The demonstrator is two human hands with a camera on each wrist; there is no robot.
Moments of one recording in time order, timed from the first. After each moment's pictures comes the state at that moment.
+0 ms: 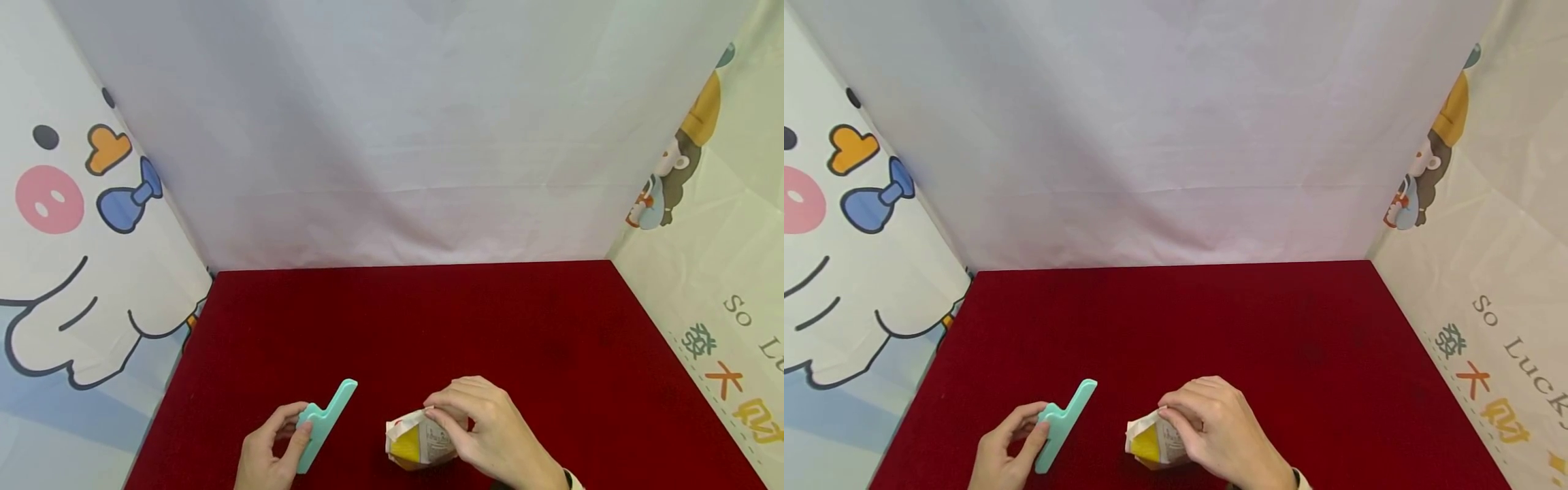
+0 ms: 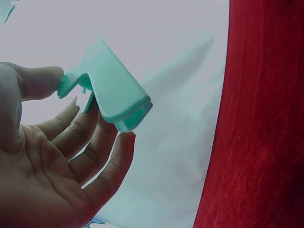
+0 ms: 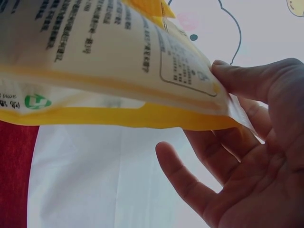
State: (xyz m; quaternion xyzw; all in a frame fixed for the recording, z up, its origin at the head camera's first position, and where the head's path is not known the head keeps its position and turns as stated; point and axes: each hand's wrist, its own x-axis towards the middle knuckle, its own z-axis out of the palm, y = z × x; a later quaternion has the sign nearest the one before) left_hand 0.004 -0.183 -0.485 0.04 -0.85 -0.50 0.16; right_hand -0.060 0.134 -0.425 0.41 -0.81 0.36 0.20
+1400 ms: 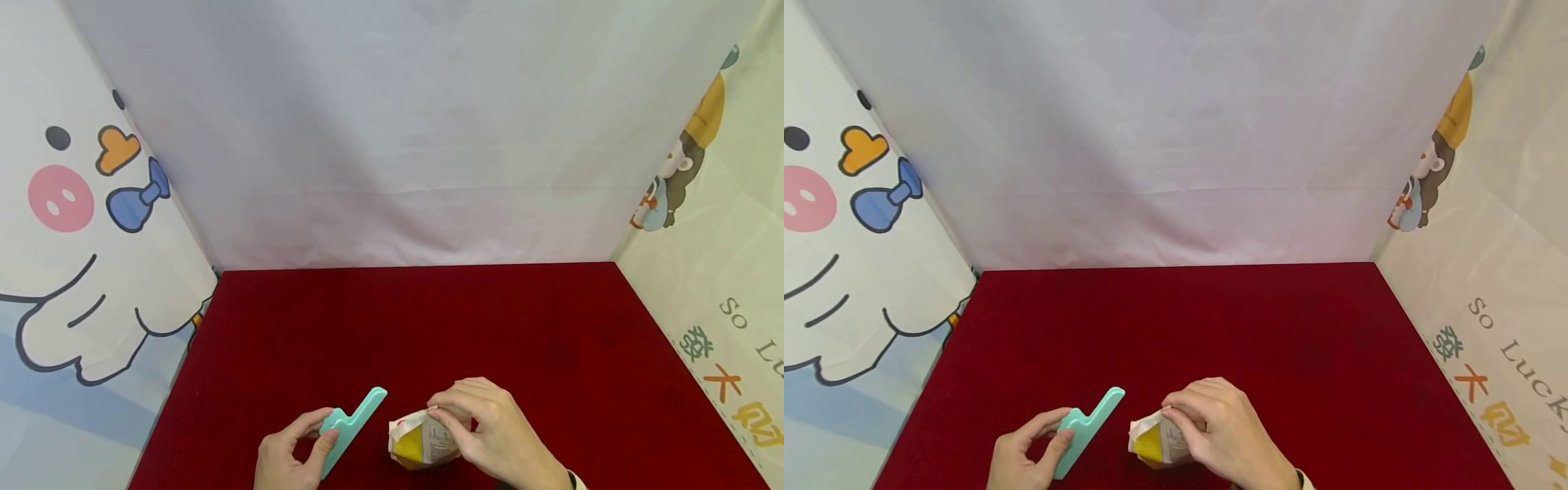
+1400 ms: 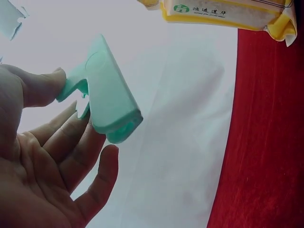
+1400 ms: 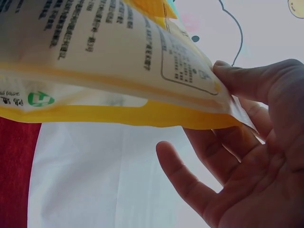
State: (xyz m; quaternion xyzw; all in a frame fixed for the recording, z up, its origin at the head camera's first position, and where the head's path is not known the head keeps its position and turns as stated) left_hand 0.012 -0.154 -0.471 0.02 -0.84 -0.51 0.18; right_hand -0.058 0.134 -0.424 0.40 -0.81 0.37 0.20
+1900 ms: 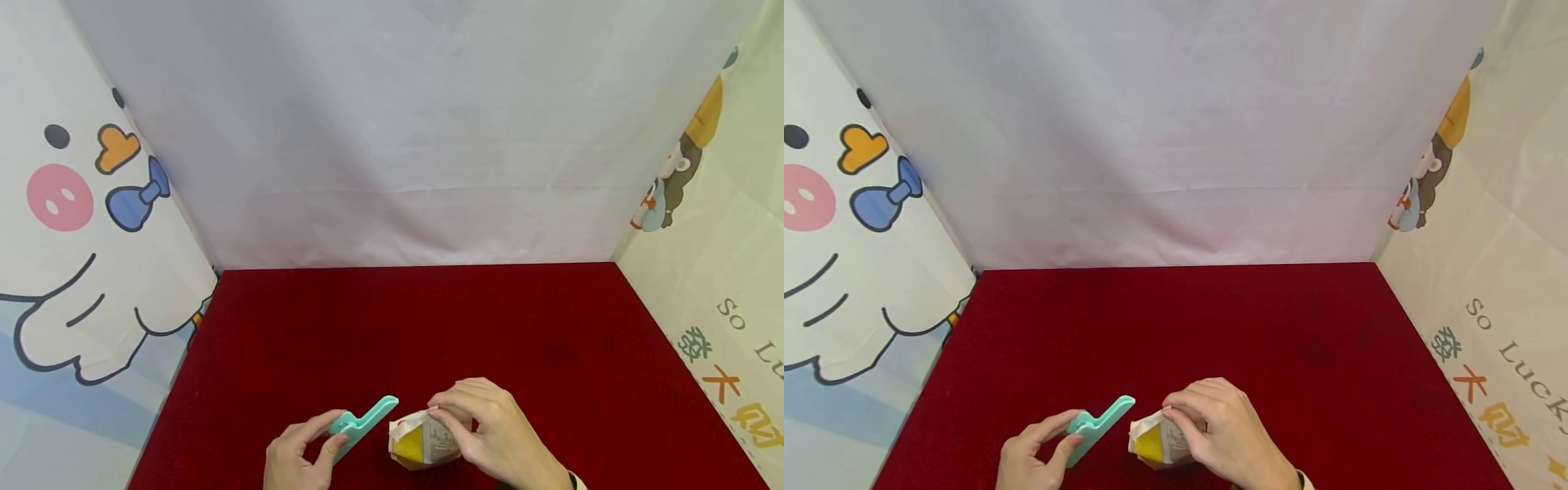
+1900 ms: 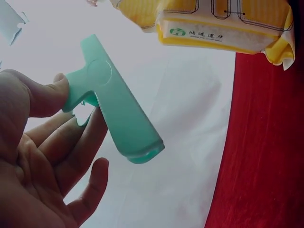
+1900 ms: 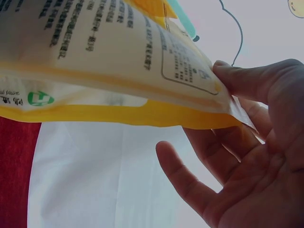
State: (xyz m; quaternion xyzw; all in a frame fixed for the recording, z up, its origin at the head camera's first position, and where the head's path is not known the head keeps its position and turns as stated) left_hand 0.012 -0.142 -0.475 0.02 -0.86 -0.46 0.23; right_hand -0.058 0.134 -0.423 0.41 -0.81 0.36 0.20
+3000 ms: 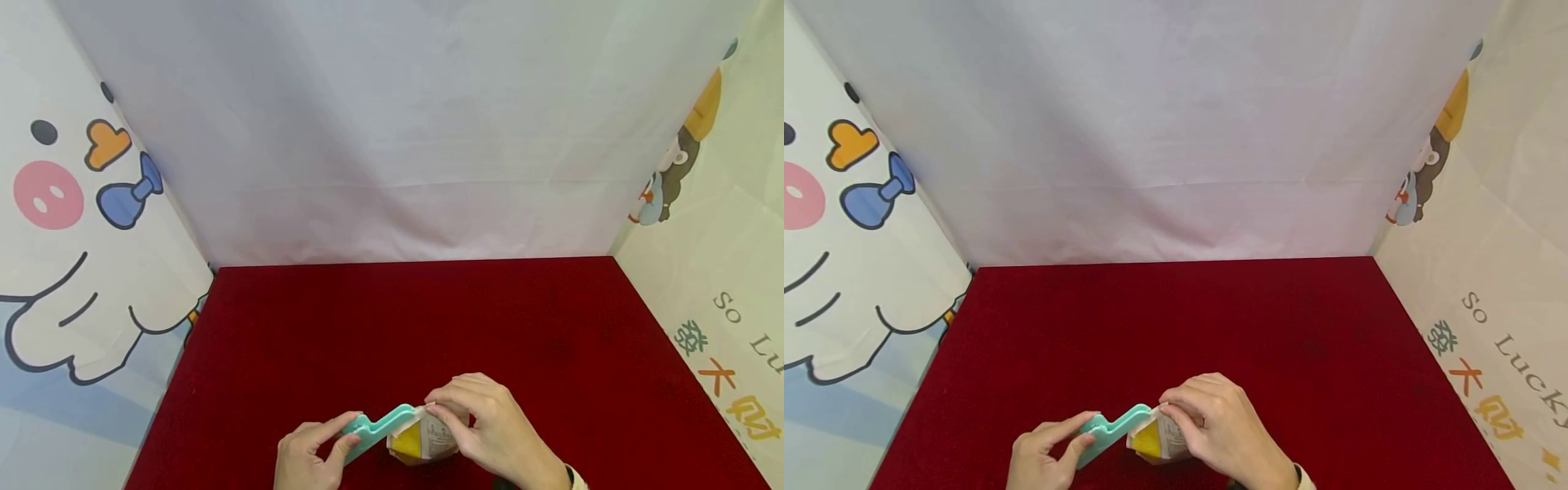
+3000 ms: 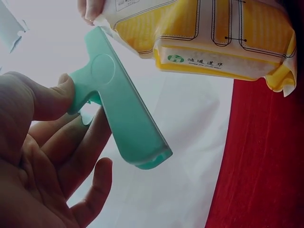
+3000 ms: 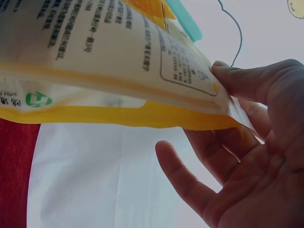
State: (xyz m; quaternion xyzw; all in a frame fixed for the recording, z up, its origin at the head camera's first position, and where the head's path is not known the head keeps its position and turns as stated) left_hand 0.008 -0.134 -0.481 -0.05 -0.86 -0.45 0.24; right_hand -0.058 0.134 -0.419 0.40 -0.82 0.37 0.18
